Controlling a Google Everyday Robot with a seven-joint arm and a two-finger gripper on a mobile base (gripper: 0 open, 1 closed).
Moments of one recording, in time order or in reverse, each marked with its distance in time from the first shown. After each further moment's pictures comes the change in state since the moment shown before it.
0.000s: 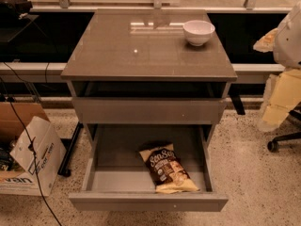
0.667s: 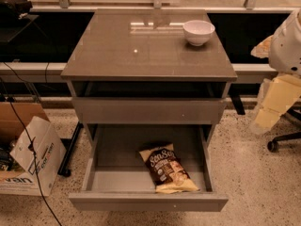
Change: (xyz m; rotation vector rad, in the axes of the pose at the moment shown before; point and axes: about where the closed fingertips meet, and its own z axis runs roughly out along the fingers) arm -0.002 0.002 0.013 -0.013 -0.030 0.046
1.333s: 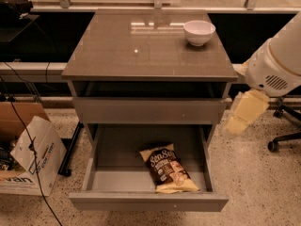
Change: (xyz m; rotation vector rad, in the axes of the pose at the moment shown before) arm -0.010 -0.003 0.058 -0.030 -0.077 0.134
